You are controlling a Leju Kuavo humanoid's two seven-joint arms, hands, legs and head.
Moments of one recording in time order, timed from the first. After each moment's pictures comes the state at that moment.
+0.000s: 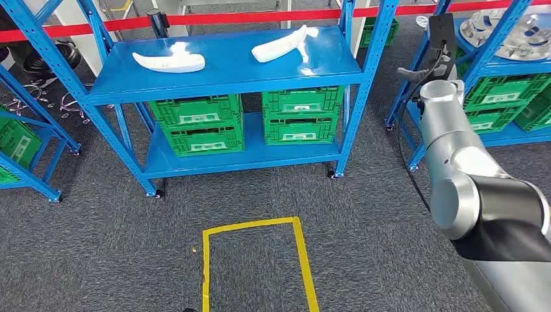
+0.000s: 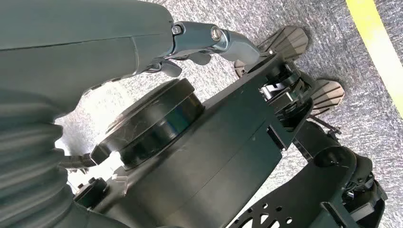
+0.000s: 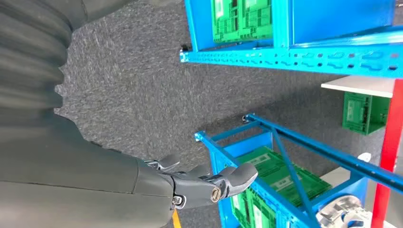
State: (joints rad) left arm -0.19 -0.08 -0.06 -0.18 -0.14 -0.37 0.08; right arm -1.14 -0.27 0.00 -0.31 0.53 -0.34 0.04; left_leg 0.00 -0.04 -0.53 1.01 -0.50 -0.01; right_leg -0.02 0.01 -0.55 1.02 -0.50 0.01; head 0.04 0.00
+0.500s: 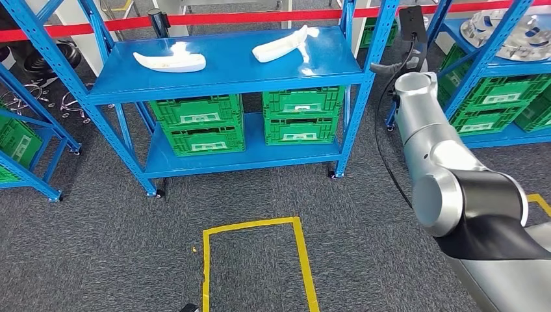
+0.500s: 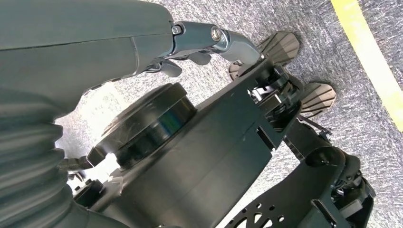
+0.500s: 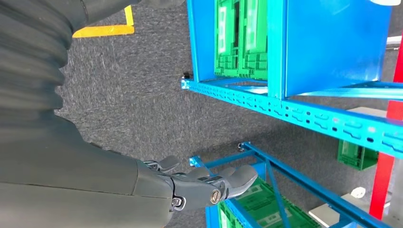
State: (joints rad) left arm -0.20 -0.09 -0.06 -0.18 -0.15 -0.37 0.08; right arm -1.17 -0.17 0.00 -0.30 0.55 -0.33 0.07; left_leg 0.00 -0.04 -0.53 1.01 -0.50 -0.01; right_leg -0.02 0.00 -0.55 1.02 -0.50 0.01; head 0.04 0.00
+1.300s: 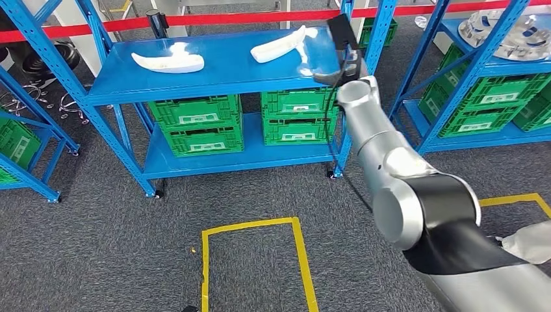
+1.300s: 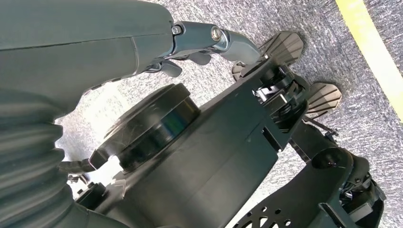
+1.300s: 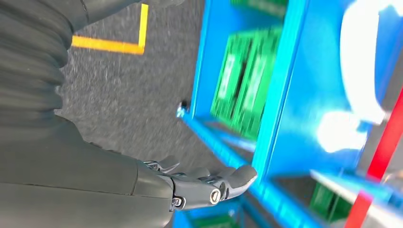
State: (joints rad) left arm -0.19 -0.08 -0.07 -0.18 -0.16 -0.37 0.07; right arm -1.15 0.05 0.06 -0.30 0.65 -0.32 0.07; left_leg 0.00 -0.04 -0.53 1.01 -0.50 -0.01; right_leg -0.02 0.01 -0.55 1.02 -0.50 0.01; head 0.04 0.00
